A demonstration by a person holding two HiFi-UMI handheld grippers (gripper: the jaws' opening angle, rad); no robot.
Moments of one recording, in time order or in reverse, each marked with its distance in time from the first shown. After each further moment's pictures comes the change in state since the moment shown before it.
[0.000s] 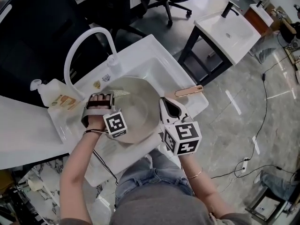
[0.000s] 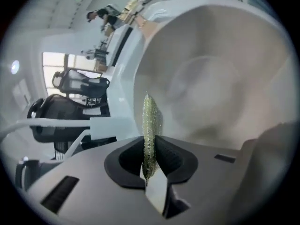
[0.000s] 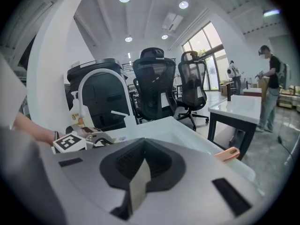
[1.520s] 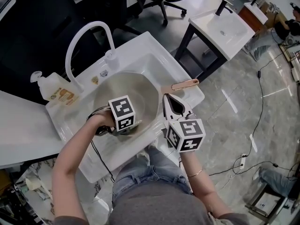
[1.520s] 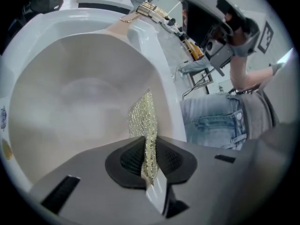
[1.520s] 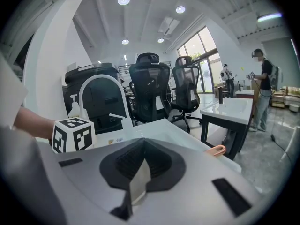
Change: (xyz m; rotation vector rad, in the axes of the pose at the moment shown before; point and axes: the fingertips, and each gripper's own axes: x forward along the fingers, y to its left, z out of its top) left arm -0.130 -0.134 0.071 -0.413 -0.102 -1.394; right arm -0.034 -0.007 0.001 0.018 -0.030 -0.066
